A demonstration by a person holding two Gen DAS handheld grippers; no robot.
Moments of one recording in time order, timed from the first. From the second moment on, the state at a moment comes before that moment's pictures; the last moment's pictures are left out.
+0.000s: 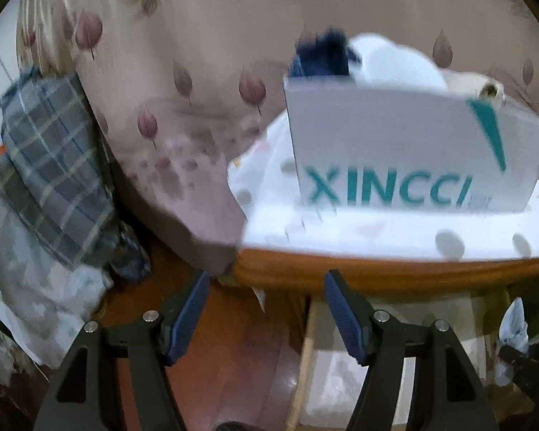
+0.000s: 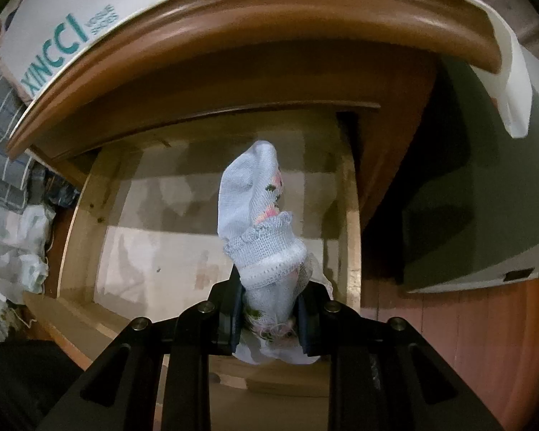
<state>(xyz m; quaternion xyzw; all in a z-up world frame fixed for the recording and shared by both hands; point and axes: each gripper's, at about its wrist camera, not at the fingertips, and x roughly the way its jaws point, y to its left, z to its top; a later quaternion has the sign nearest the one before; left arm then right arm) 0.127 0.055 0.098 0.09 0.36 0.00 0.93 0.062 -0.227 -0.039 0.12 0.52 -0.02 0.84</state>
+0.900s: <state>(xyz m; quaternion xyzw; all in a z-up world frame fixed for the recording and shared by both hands) 0.146 0.071 0.052 0.02 0.41 -0.01 0.91 0.038 -0.200 0.027 0.06 0.46 -0.02 0.88</state>
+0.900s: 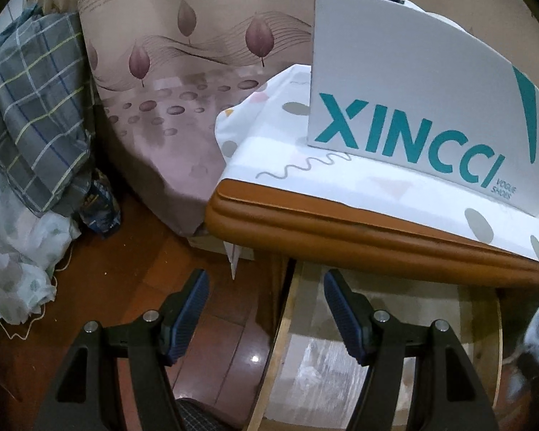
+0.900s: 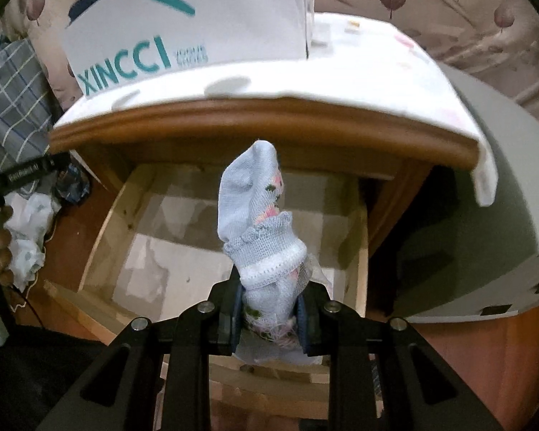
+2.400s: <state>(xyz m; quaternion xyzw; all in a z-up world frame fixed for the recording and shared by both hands) 0.144 0.095 0.059 -0.01 0.41 0.01 0.91 0.206 -0.154 0.247 0.03 0.37 0.01 0.93</state>
